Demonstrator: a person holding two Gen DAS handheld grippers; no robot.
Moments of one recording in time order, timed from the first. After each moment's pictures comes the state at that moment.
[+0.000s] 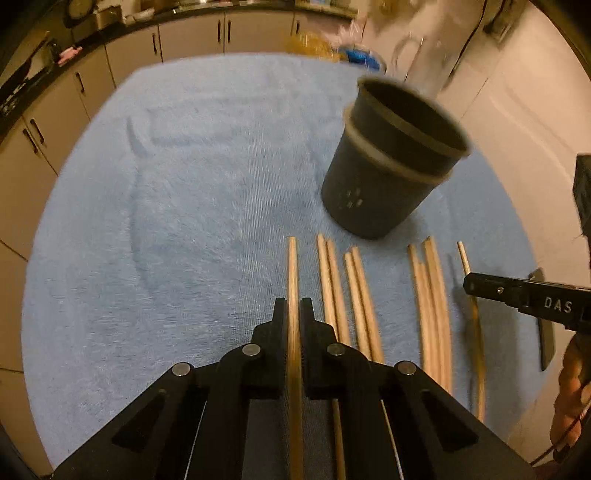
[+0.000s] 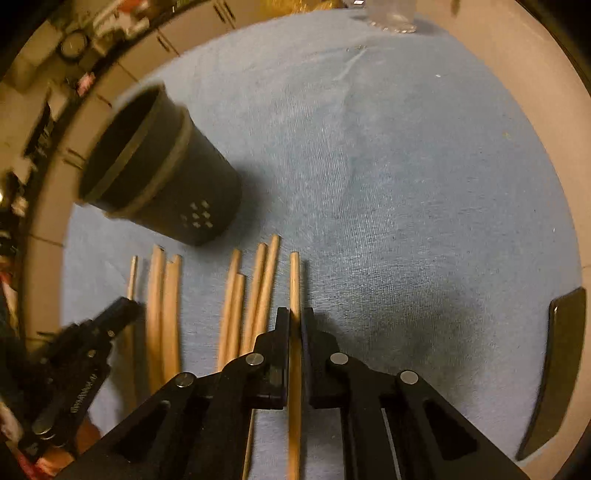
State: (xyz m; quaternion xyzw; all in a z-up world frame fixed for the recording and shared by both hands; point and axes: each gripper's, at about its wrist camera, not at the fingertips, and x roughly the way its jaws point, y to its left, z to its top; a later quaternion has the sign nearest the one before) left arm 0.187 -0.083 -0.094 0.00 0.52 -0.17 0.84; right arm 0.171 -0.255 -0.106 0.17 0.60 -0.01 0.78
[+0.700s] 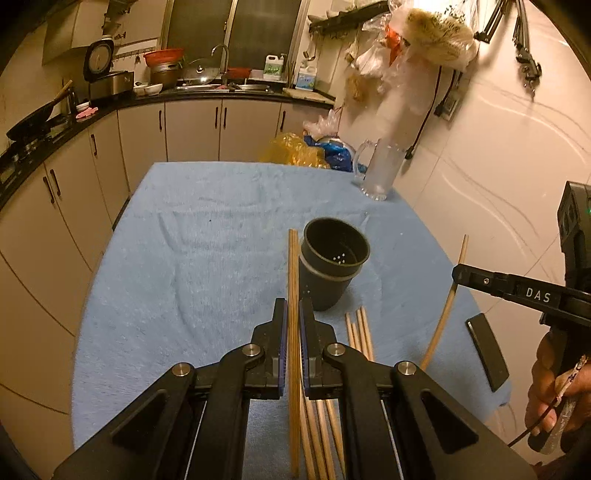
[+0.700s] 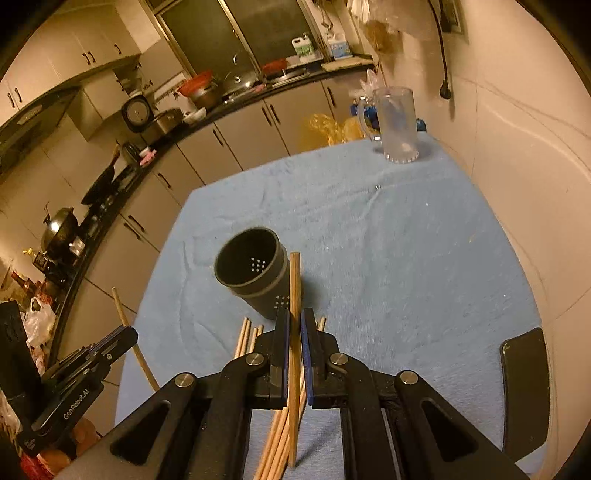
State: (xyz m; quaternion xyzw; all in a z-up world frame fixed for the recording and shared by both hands) left arm 0.125 -0.044 0.026 -0.03 0.39 -0.19 0.90; right arm 0.108 -0.257 0.015 0.16 0.42 0.02 0.89
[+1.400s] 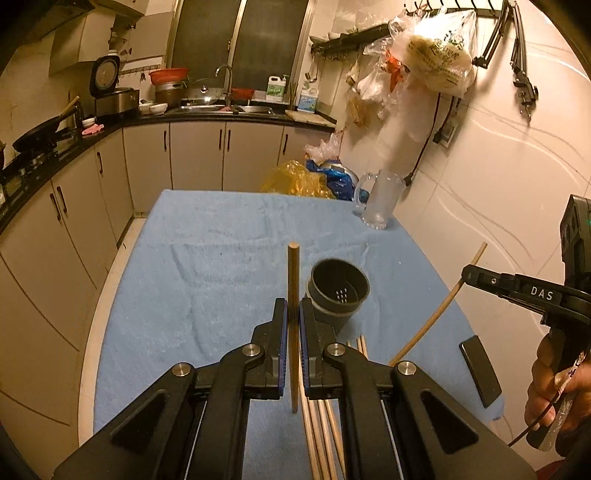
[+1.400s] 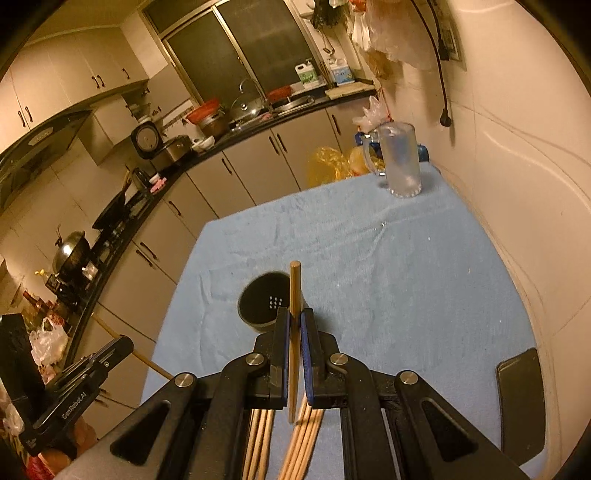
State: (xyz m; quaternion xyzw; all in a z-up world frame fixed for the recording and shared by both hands) left arm 0.132 -0.031 0.060 -0.03 0.35 -0.19 0.92; right arm 0.107 -0.265 0.058 0.18 0.37 0.03 0.91
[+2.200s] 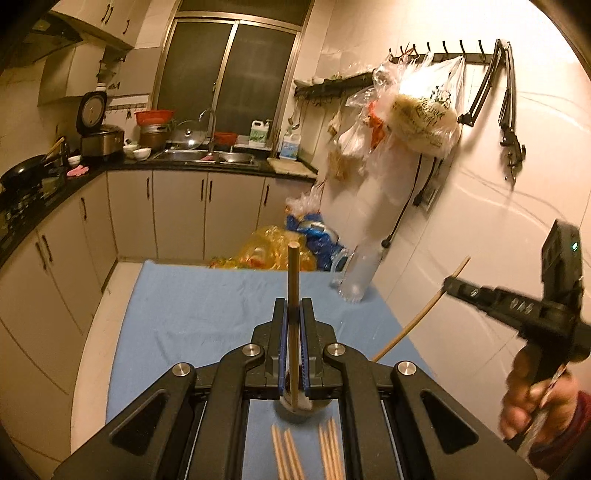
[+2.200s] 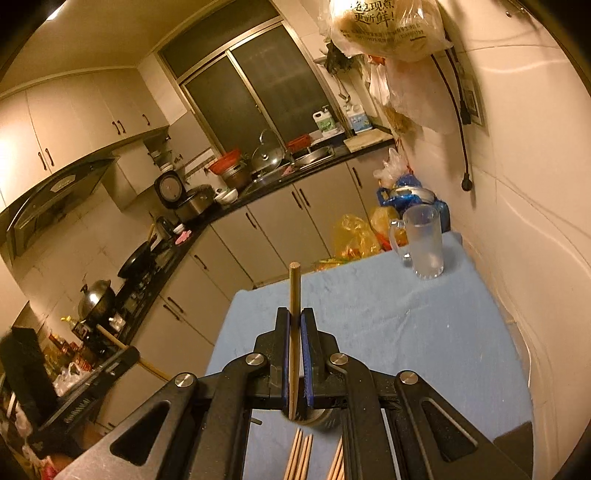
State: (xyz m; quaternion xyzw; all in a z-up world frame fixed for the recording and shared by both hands) left arm 0.189 -0.055 0.169 -0.06 0.28 -0.22 0.93; right arm 0.156 -0.286 0.159 0.20 0.29 0.05 0.94
